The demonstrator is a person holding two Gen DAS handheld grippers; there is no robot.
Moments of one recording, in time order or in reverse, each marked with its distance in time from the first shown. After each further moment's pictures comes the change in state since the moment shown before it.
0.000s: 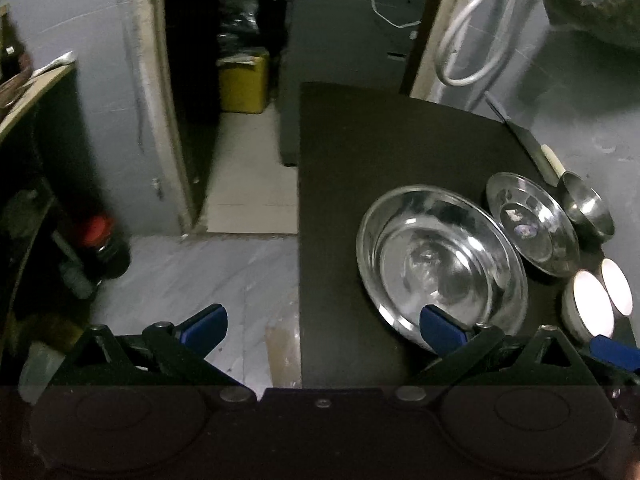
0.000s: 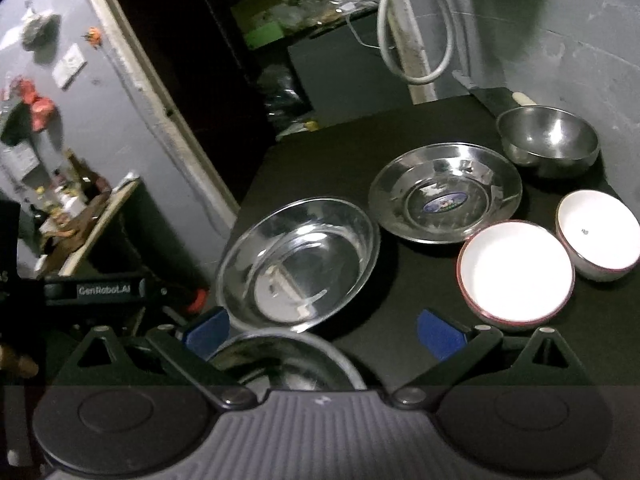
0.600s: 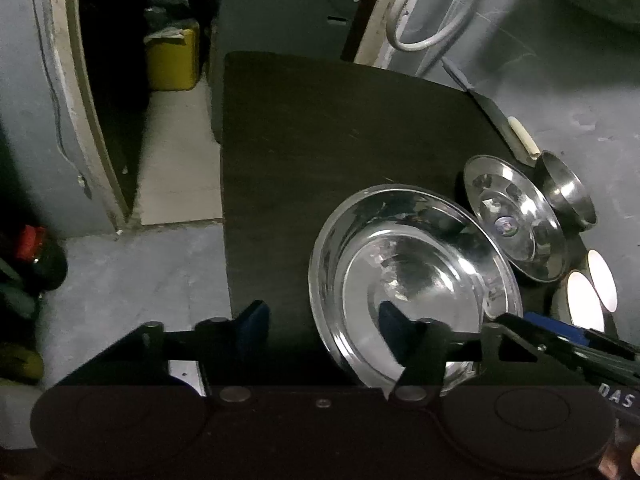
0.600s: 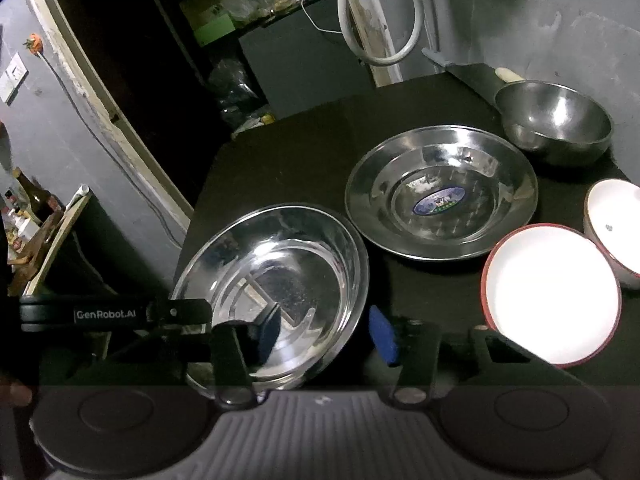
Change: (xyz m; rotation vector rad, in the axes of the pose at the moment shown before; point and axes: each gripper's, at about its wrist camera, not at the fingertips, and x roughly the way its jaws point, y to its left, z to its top) left arm 0.067 -0.001 0.034 0.072 0.104 -0.192; right arm 0.064 0.001 0.018 0.092 0.031 -0.100
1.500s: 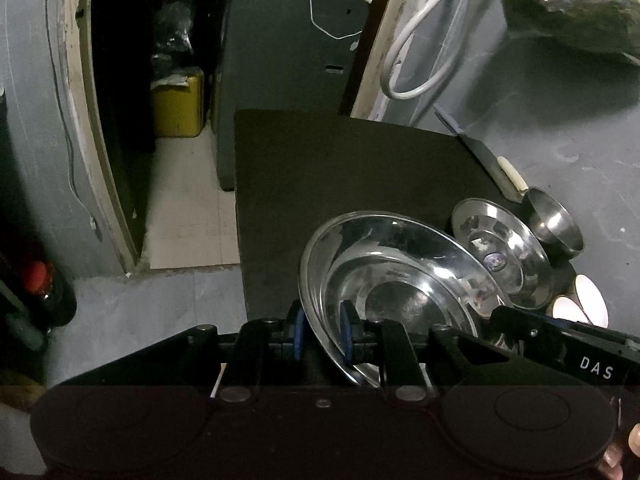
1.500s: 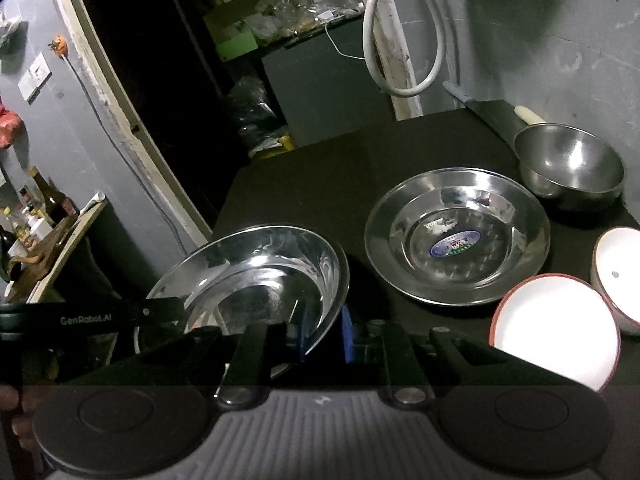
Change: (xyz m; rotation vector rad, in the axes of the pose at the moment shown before) left arm -0.036 -0.005 -0.001 0.030 -0.153 0.024; right arm -0.013 0.008 0.012 -0.064 -0.072 0.040
